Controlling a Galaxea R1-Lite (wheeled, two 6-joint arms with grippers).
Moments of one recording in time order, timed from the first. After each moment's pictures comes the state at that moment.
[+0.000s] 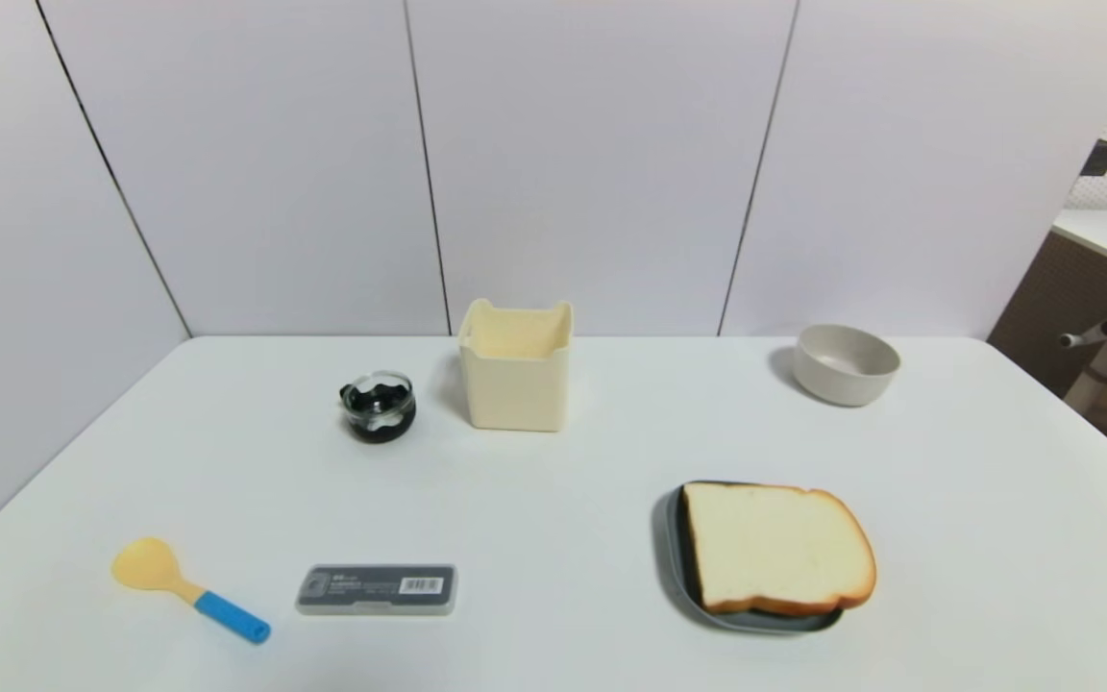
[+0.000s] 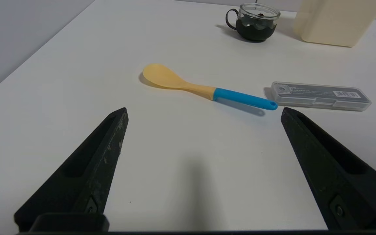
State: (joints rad) left arm -0.01 0.00 0.00 0.00 0.03 -0.10; right arm 0.00 0.00 0.00 0.00 -0.02 0.03
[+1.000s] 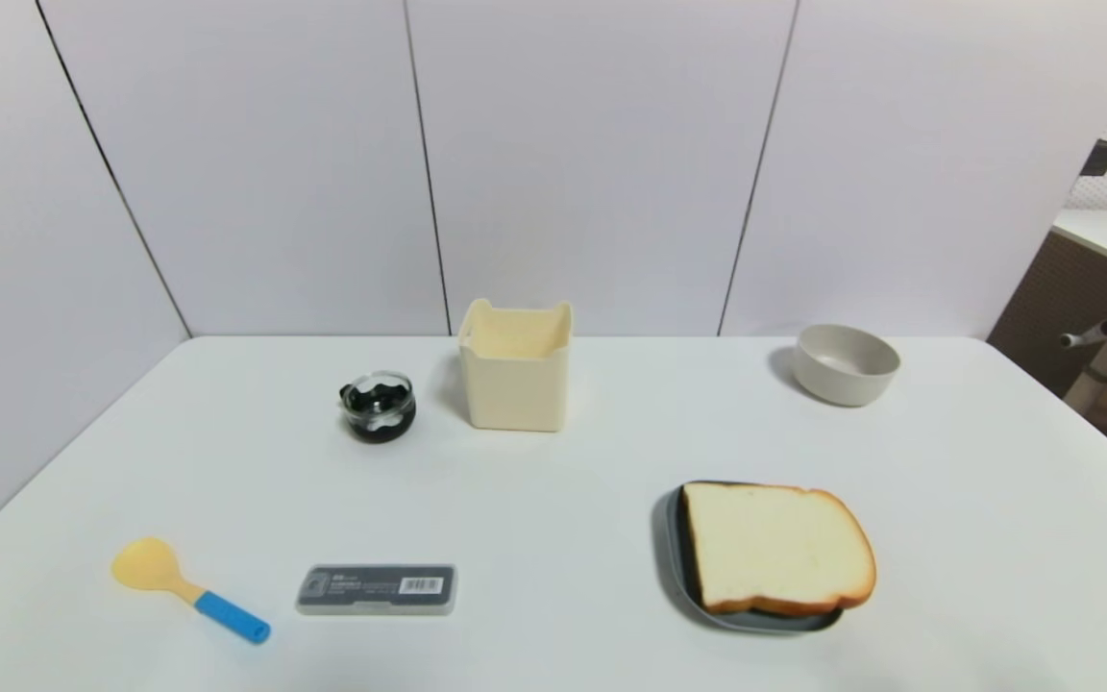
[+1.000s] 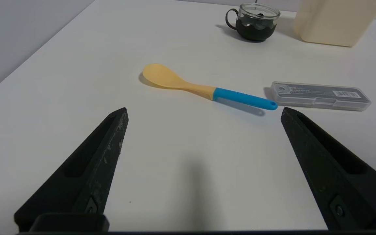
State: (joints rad) left arm -0.01 0.00 0.00 0.00 0.03 -0.10; right arm 0.00 0.41 -0.48 0.06 0.07 0.00
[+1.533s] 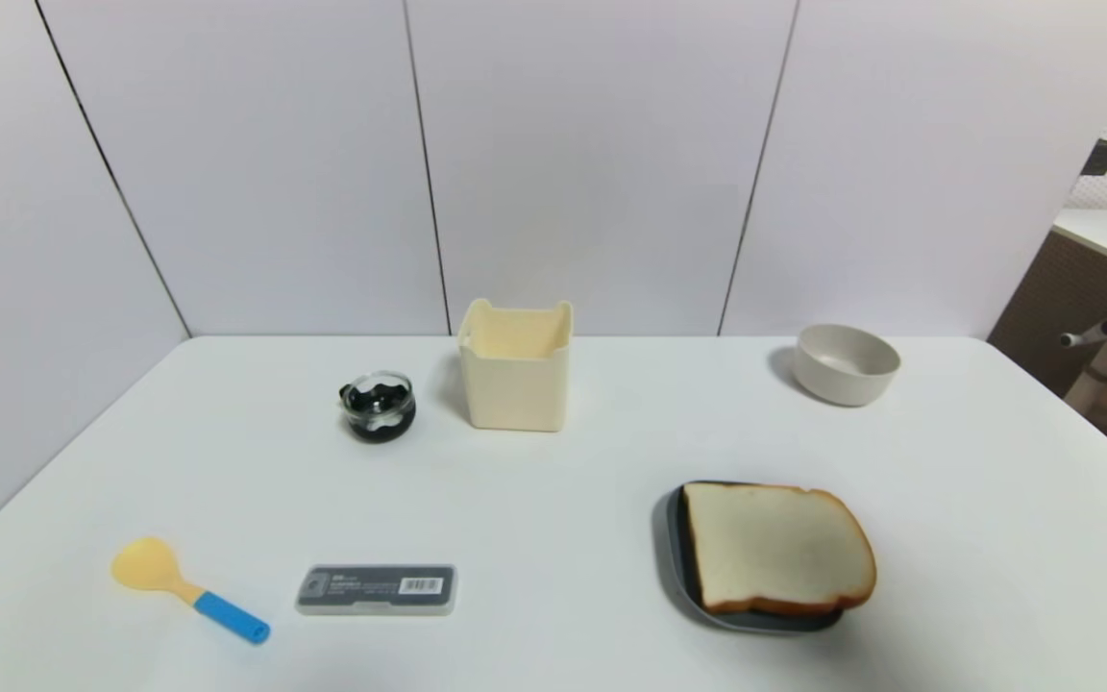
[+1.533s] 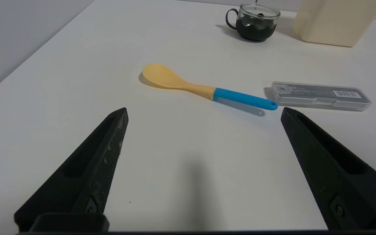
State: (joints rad) left arm -0.01 0.00 0.00 0.00 0.03 -0.10; right arm 0.21 1.01 -1.09 0.06 0.09 0.00
